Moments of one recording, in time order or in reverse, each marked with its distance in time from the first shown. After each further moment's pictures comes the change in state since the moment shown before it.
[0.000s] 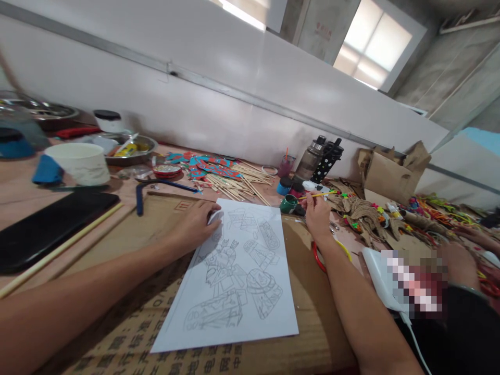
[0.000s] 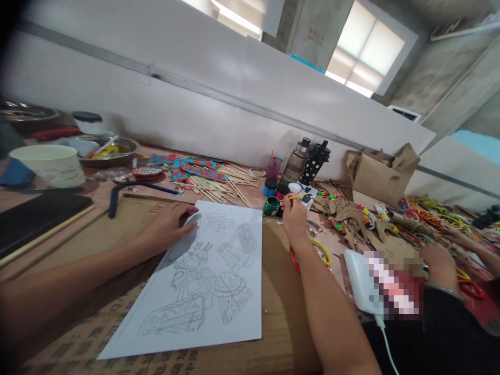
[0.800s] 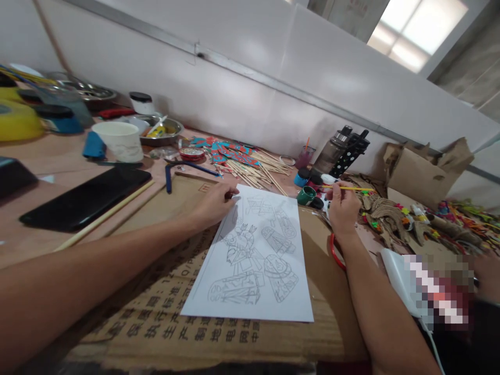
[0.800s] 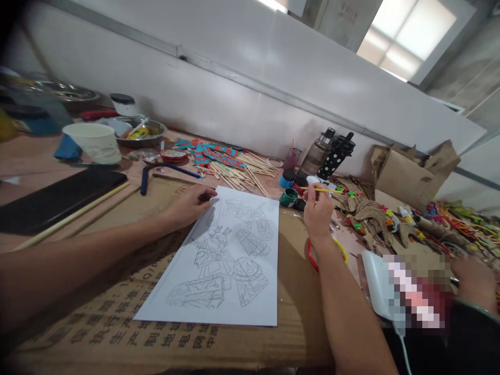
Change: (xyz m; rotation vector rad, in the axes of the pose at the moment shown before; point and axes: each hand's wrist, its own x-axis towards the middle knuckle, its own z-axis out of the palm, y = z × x) left_hand 0.002 -0.003 -0.002 -0.095 -0.012 -0.112; right_hand 0.000 -0.020 -0.017 -0.086 0.159 -0.143
